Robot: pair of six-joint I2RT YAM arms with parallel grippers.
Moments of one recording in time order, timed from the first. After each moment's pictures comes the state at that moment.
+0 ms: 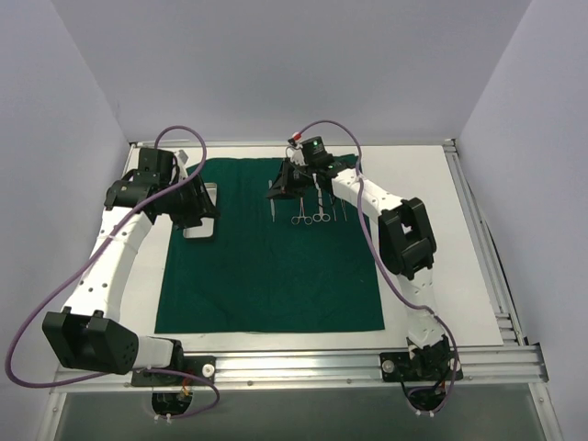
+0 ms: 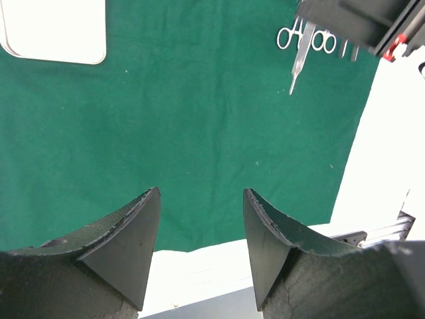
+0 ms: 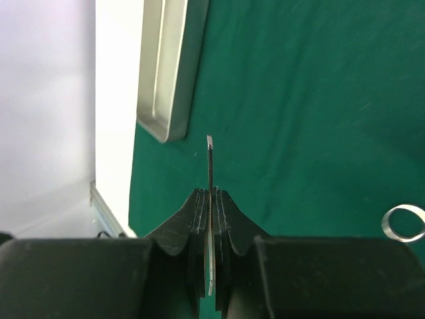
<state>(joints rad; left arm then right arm) -0.15 1.36 1.42 -1.00 0.22 -0.50 0.52 2.19 1.80 -0.31 -0.54 0.68</state>
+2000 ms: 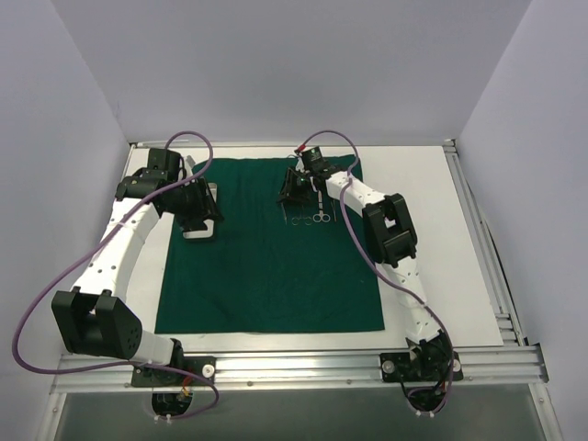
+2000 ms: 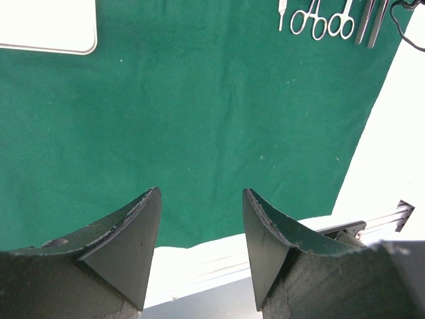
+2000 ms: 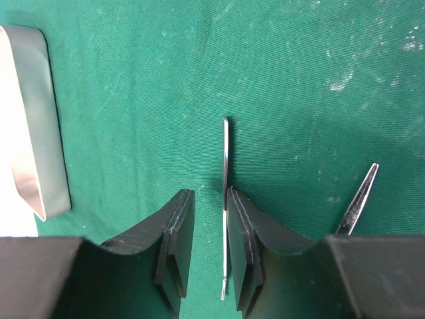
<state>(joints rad) -0.14 1.44 1.40 -0.99 0.26 -0.49 0.47 2.47 1.99 -0.37 -0.37 0.60</state>
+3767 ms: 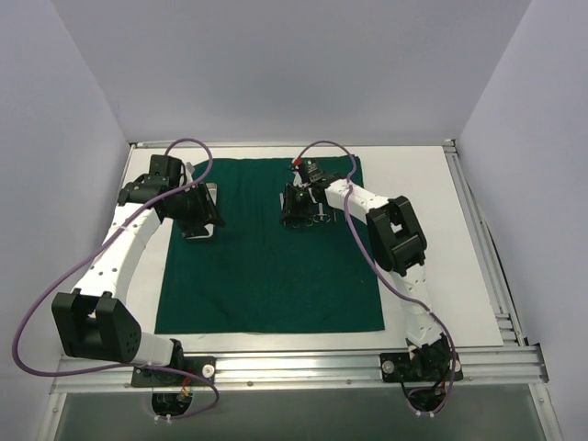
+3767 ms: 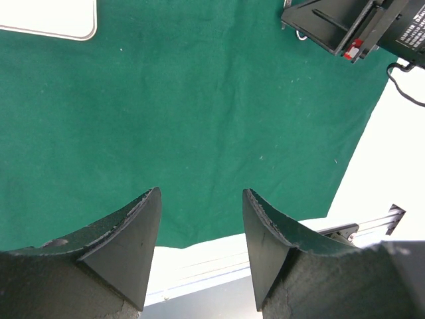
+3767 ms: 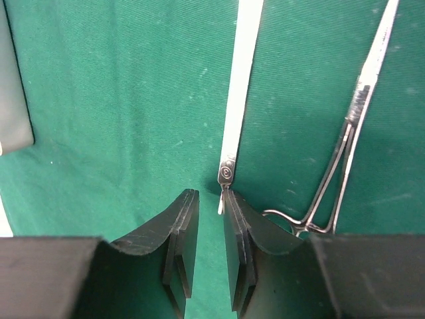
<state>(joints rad) -0.14 1.42 1.33 -0.95 0.26 -0.54 0.52 2.29 1.74 -0.42 -0.34 0.52</state>
